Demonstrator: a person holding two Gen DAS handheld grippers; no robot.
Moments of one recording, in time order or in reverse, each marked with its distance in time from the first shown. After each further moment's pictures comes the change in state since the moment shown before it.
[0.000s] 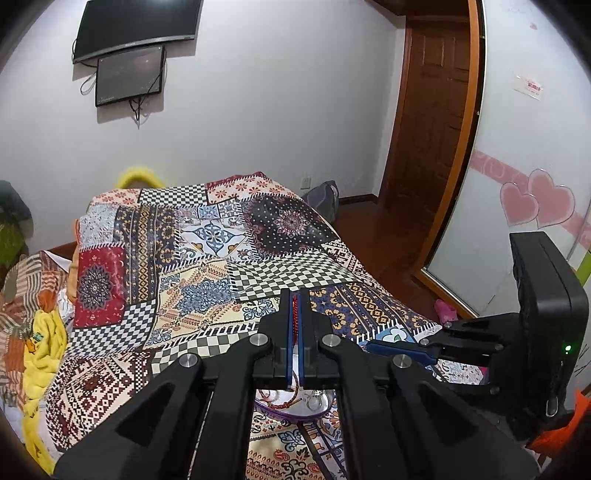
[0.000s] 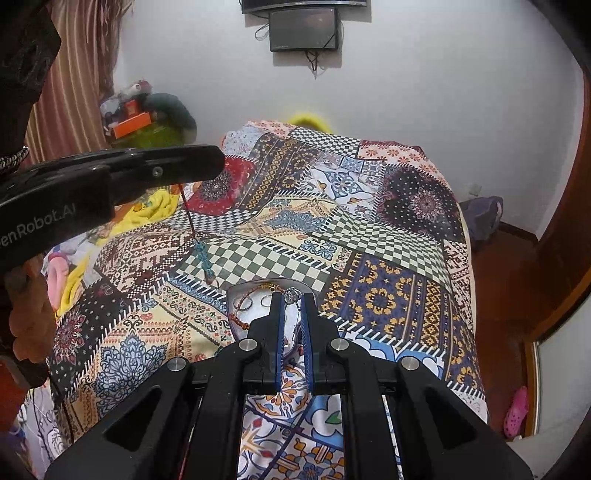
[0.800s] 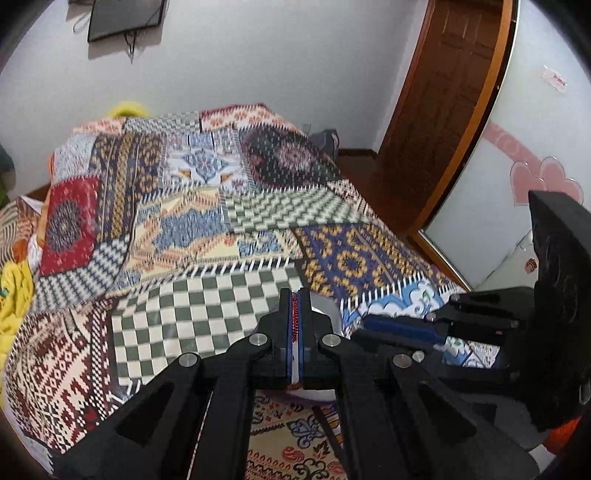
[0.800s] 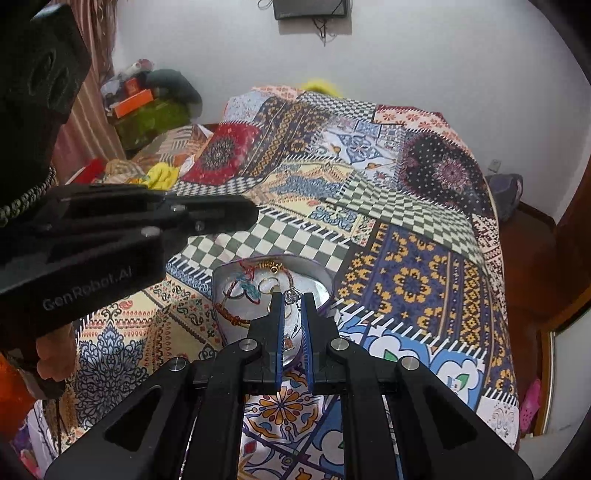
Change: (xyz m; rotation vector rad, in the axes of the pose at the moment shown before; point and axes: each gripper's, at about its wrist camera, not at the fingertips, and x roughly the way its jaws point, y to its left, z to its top) left arm 0.076 0.032 -0.046 -0.083 0.219 -0.061; right arm 0.056 -0.004 -0.009 -0.006 0.115 0.065
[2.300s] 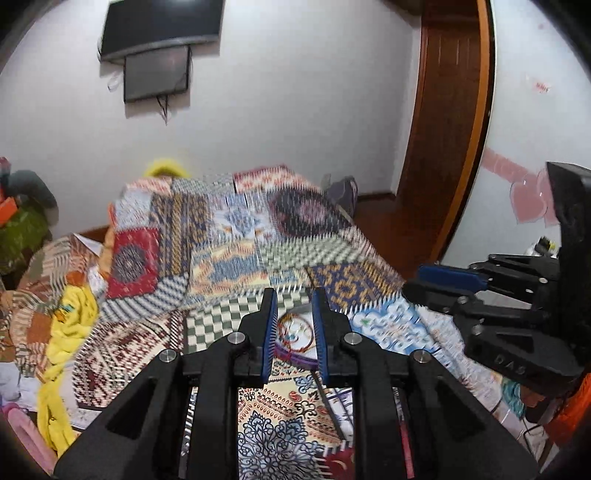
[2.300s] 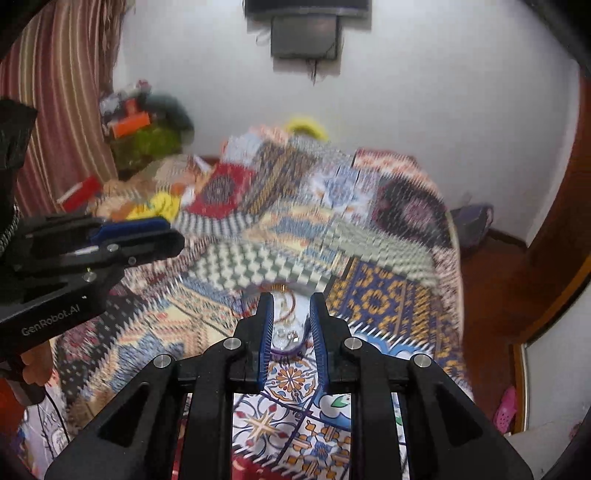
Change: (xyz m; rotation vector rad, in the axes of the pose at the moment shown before) left arm -0.163 -0.051 -0.019 0.047 -0.242 0.152; right arm -0.124 0.037 0.000 -0.014 -0.194 -0.125
